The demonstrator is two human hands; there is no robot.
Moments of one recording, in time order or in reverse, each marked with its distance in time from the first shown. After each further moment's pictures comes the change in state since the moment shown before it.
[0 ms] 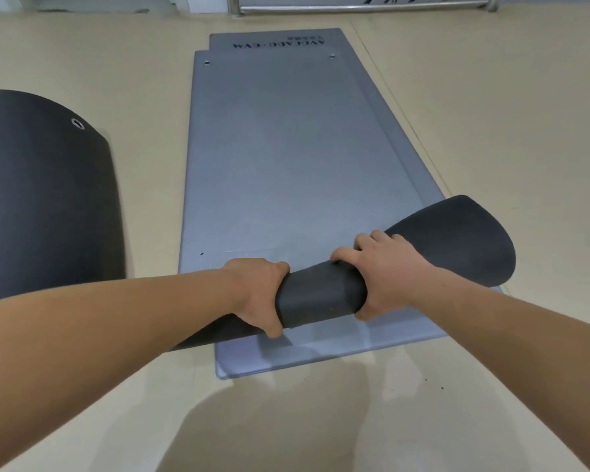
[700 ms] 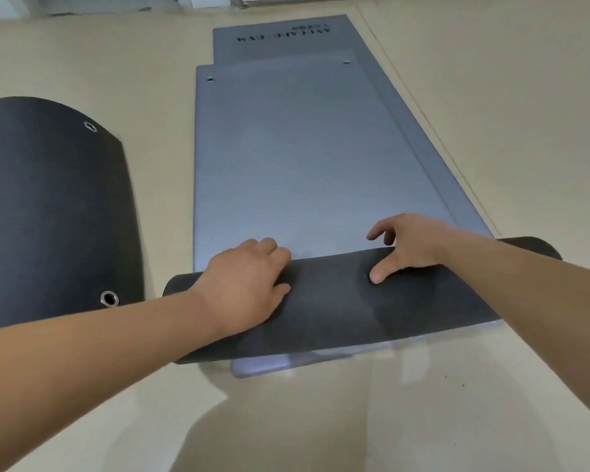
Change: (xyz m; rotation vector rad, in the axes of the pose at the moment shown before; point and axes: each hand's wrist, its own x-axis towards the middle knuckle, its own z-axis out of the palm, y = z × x) left_hand -0.047 -0.013 0.002 0.089 0.417 0.012; right_hand 0.029 0.045 -0.005 0.545 -0.169 0.285
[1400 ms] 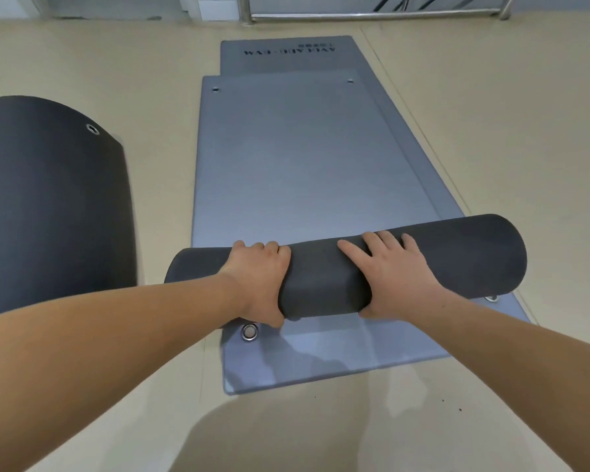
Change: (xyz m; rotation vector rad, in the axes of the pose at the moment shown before) left_hand 0.057 -0.009 0.023 0.177 -0.110 -0.051; right_hand -0.019 -0.035 0.045 -0.599 0.326 -0.197
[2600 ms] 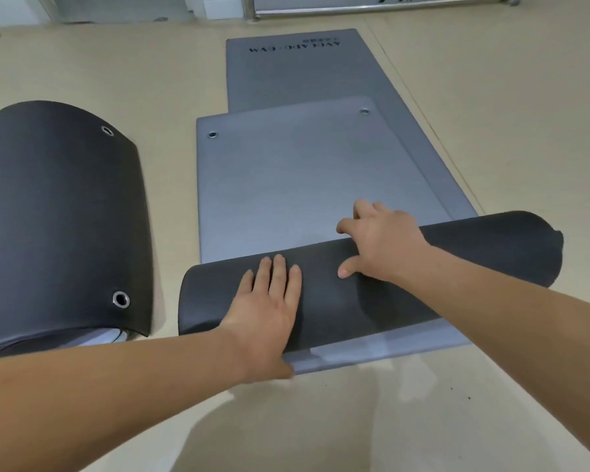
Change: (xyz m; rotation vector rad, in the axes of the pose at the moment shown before) left_hand -0.074 0.035 0.015 0.056 -0.106 -0.009; right_hand 0.015 -0.019 -0.065 0.088 -0.022 0.059
